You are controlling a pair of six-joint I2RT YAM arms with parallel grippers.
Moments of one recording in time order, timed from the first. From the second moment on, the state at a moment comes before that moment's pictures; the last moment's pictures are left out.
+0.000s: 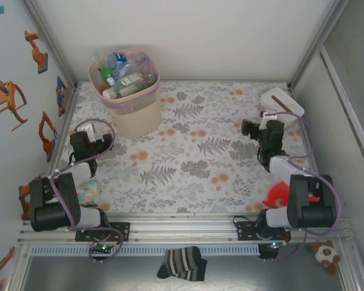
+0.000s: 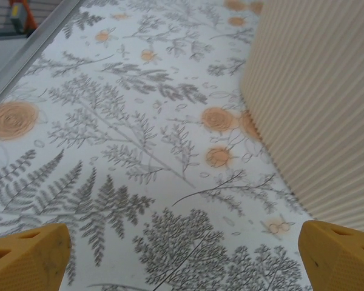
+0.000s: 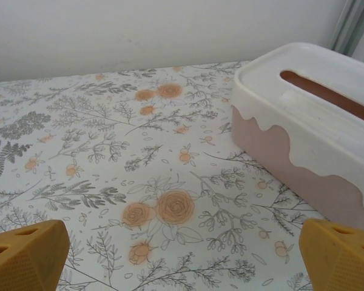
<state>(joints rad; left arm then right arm) 0.12 1.39 0.47 0.38 0.06 -0.08 0.01 1.37 0.57 0.43 0.01 0.07</state>
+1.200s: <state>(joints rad) 0.00 1.54 0.40 0.70 0.04 -0.04 -0.02 1.54 0.38 0.74 0.06 0.01</state>
